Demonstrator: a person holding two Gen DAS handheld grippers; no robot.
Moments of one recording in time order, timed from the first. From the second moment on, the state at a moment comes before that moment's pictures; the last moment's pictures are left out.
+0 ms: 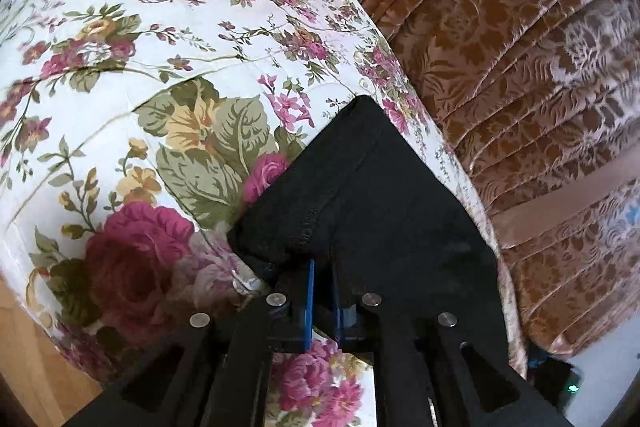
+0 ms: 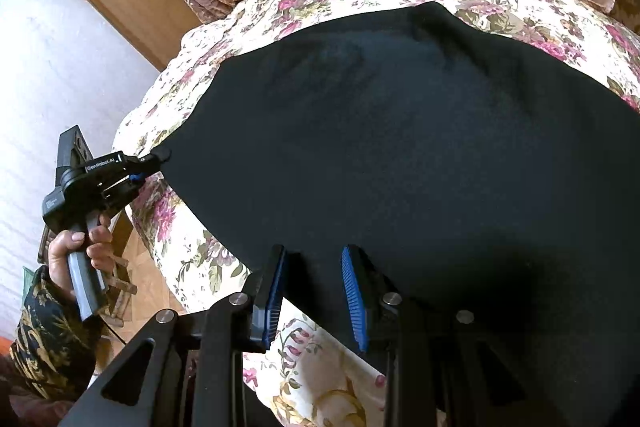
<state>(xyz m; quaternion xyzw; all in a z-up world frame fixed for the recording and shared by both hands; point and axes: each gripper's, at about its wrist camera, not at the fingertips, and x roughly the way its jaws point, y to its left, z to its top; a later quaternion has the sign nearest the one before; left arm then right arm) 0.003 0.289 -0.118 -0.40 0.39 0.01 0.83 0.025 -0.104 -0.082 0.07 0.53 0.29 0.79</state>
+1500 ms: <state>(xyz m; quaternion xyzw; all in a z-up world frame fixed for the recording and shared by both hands) 0.026 0.070 -0.063 -0.13 0.45 -0.07 0.88 -0.172 -0.573 -0.091 0.54 0.27 -0.18 0.77</state>
